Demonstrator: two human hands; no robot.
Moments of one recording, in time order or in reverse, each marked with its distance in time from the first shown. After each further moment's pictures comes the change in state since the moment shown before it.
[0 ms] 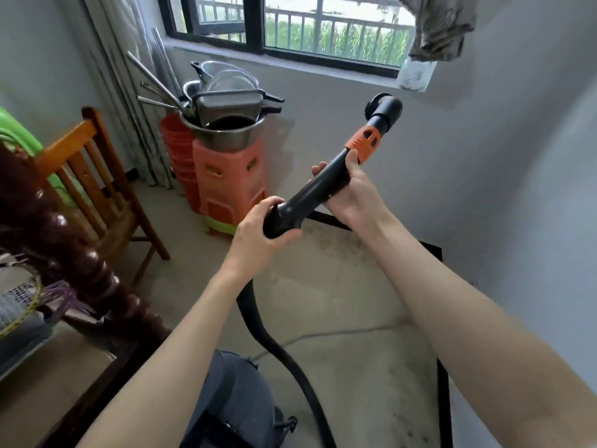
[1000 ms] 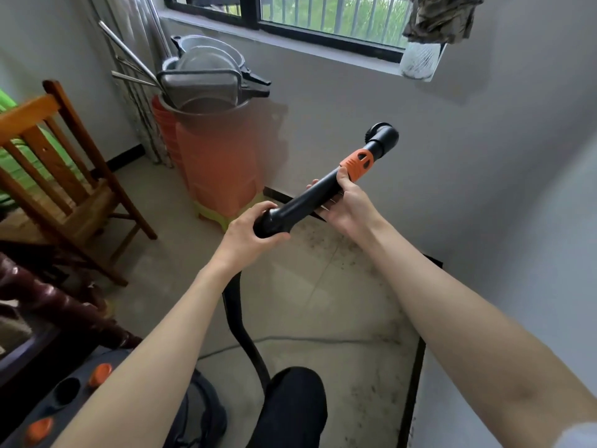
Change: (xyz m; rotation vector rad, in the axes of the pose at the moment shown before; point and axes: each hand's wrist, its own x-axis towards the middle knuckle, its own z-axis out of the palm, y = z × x) left_hand 0.096 0.026 0.195 0.091 -0.009 -0.215; right_hand 0.127 -0.126 -0.174 -0.106 -0.010 0.179
